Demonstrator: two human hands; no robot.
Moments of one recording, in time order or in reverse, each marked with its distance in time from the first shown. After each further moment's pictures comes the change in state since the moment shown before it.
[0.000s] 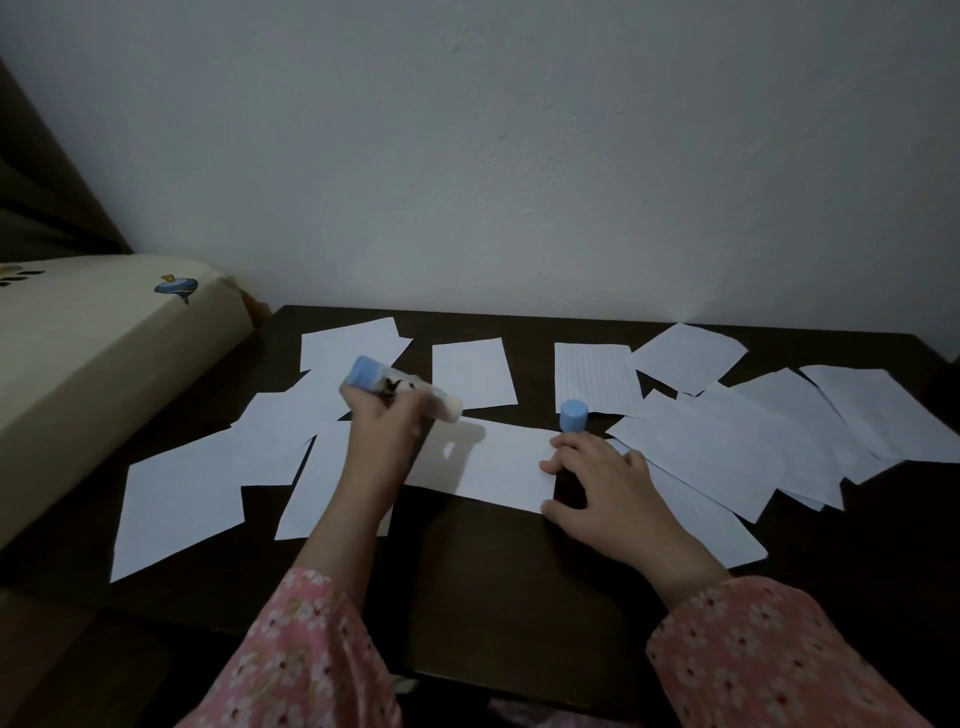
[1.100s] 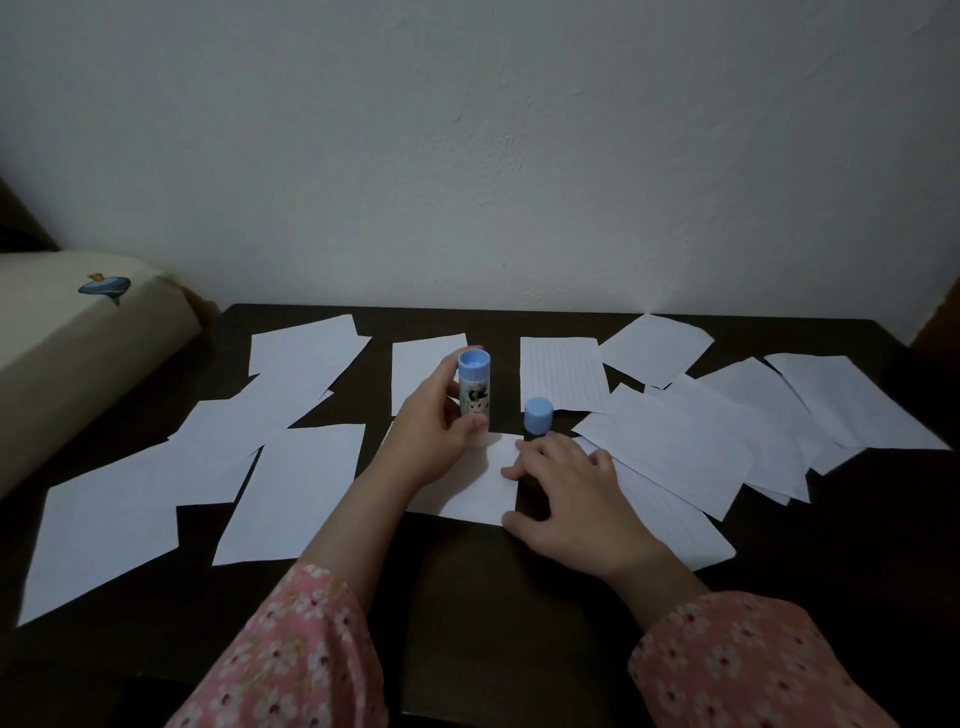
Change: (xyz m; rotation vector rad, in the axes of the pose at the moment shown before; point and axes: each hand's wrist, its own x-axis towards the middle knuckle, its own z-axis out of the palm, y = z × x) left_hand 0.021 -0.025 0.058 0.732 -0.404 0.237; right_hand -0.002 0.004 -0.001 0.008 0.003 -0.064
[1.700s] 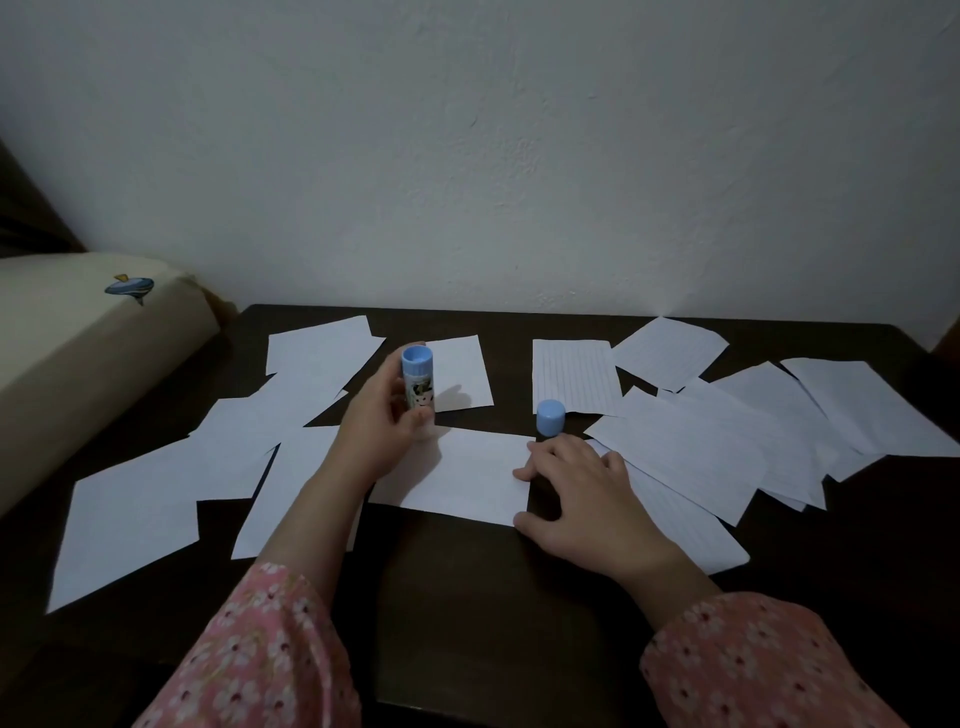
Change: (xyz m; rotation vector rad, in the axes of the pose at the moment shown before) left_hand -0.001 -0.032 -0.038 -0.062 0.156 -0.103; right_hand 0.001 0.000 0.002 0.010 0.020 0.006
